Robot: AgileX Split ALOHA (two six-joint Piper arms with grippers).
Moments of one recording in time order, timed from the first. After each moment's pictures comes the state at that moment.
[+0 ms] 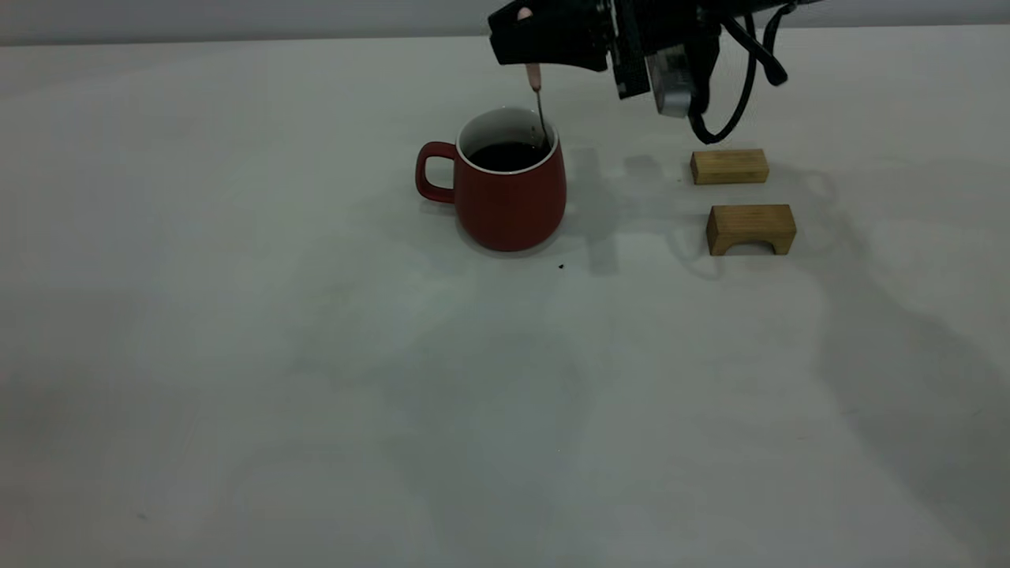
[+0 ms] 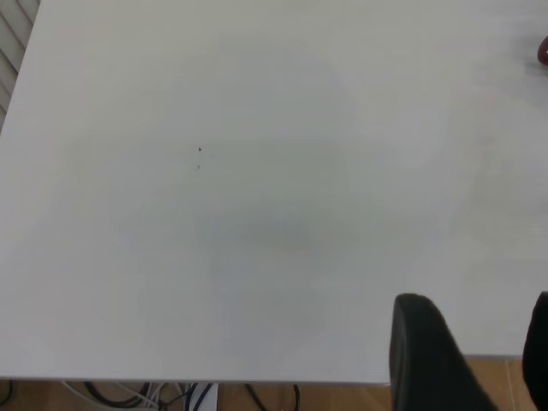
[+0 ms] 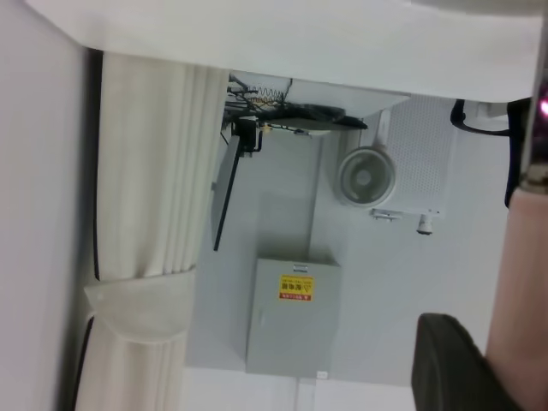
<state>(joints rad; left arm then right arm) 0.02 -0.02 -0.49 0.03 1.13 -0.01 0.20 2.56 -1.70 1.55 1.16 0.57</state>
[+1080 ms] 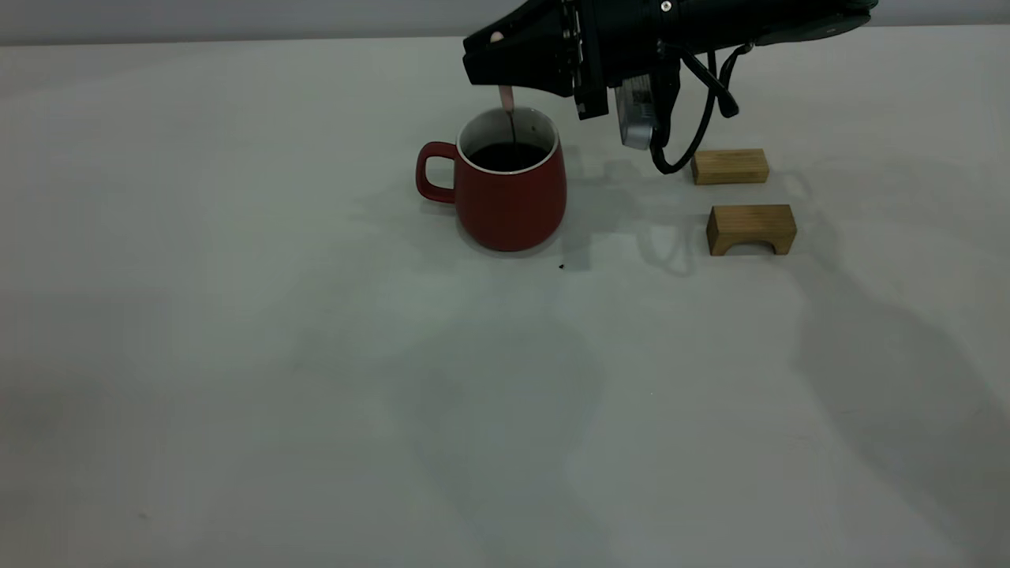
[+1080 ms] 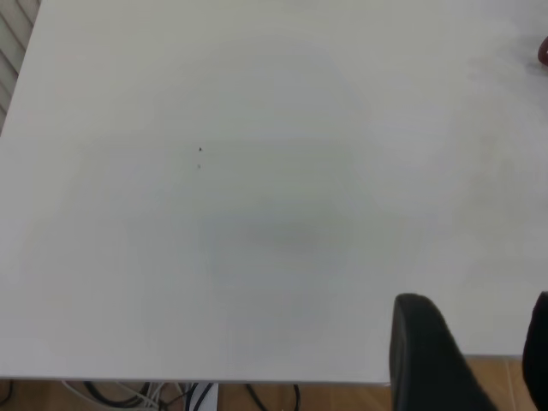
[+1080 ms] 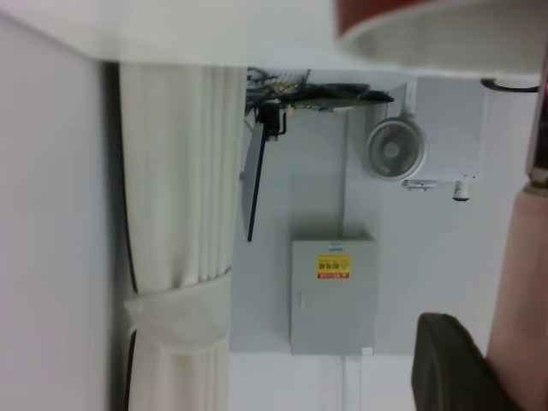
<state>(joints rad) 0.02 -0.02 -0.49 0.03 1.13 -0.01 0.23 2.67 -1.79 1.62 1.16 0.66</state>
